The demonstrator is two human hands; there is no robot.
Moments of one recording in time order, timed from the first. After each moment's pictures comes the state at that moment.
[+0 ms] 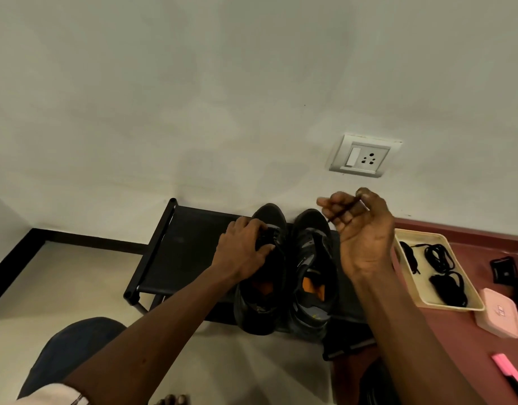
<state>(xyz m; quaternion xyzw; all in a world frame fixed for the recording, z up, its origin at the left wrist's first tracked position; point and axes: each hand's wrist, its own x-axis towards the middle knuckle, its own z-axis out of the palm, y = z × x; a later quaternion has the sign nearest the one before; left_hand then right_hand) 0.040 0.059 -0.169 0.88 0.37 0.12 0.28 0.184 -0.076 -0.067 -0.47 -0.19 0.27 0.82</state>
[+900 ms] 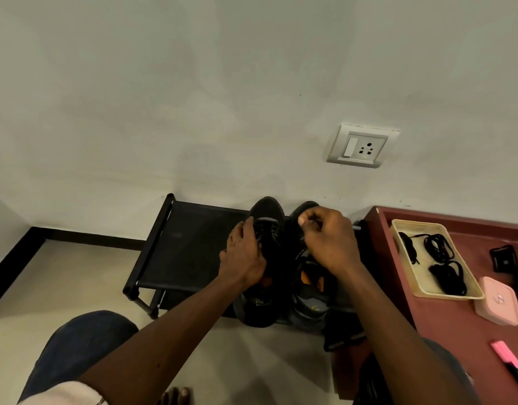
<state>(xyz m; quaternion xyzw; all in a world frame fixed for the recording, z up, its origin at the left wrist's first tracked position) 0.045 0.031 -0.190 0.81 0.45 0.09 0.37 0.189 -0.068 -0.118 -0.85 -0.37 0.12 0.36</state>
